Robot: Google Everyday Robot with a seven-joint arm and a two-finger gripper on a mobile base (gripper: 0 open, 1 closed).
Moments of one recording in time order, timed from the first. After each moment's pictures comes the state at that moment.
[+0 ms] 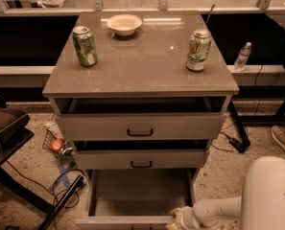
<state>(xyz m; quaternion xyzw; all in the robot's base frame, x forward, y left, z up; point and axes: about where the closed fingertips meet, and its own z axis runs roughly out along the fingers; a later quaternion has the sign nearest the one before) 0.415 -0.135 0.186 -0.46 0.85 0.16 0.20</state>
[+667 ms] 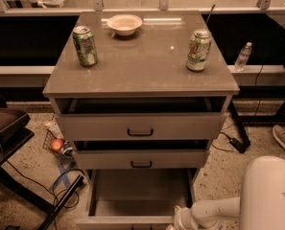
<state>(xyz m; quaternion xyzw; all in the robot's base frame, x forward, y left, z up) 0.413 -0.132 0.184 -0.46 0.85 0.16 0.20</state>
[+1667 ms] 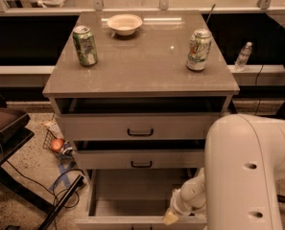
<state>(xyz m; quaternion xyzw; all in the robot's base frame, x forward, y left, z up) 0.448 -0.130 0.269 -0.53 0.83 0.07 0.16</state>
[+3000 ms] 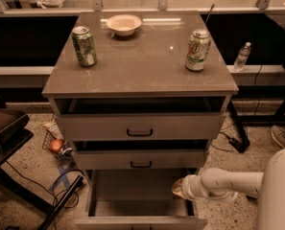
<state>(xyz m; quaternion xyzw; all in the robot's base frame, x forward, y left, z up) 0.512 -0.155 0.308 -0.57 0.77 0.10 0.27</state>
